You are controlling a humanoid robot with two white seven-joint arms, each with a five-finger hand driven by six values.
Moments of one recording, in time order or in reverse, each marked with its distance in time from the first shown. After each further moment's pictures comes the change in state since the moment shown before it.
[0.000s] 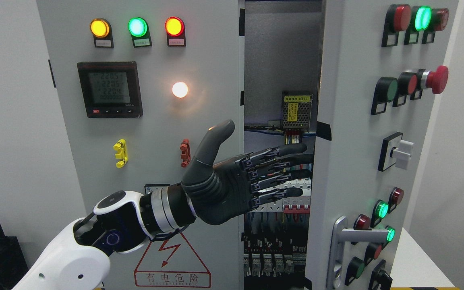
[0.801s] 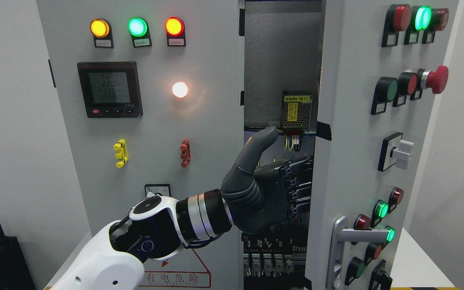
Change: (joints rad) left arm -0.010 -0.111 -0.035 -0.004 -0.038 0.001 0.049; right arm 0.000 0.000 0.000 0.000 0.000 0.000 0.001
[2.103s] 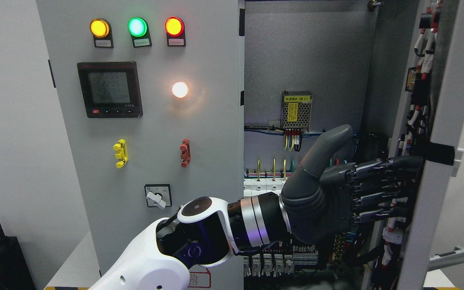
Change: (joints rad) left arm -0.060 -0.163 -0.072 -0.009 -0.005 0.000 0.124; right arm 0.000 0.000 0.000 0.000 0.000 0.000 -0.001
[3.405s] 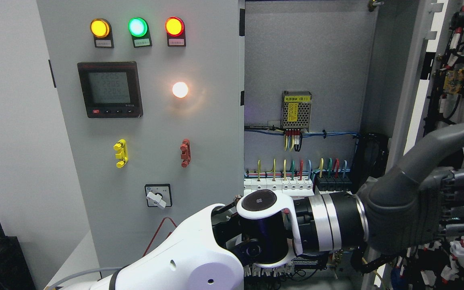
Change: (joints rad) left arm -0.211 -0.119 -0.191 0.094 0.070 -0.109 0.052; right arm 0.000 0.000 0.000 0.000 0.000 0.000 -0.002
